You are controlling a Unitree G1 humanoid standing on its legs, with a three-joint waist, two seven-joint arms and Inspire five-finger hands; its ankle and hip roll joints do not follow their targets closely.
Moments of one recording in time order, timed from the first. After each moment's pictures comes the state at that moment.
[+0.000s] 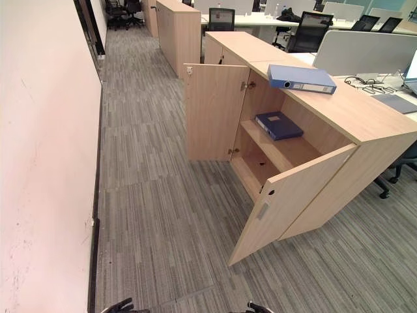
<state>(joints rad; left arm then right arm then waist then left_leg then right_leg) 0.05 0.22 -0.15 1.33 -0.37 -0.15 -0.05 0.04 -0.21 0.22 1.30 0.31 -0.08 0.07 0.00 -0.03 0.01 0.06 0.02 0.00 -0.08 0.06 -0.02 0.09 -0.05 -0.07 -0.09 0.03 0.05</state>
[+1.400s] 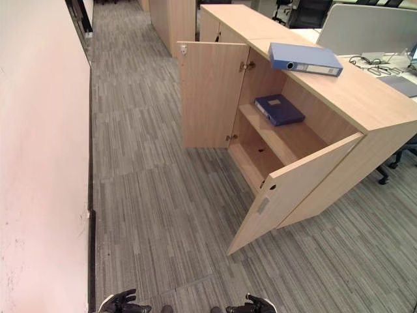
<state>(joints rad) -0.01 0.24 -0.18 1.32 -0.20 -0.16 -0.03 -0.01 -0.22 0.23 1.31 0.23 -0.08 0.09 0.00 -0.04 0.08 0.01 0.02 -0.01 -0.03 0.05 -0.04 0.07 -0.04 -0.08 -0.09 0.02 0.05</state>
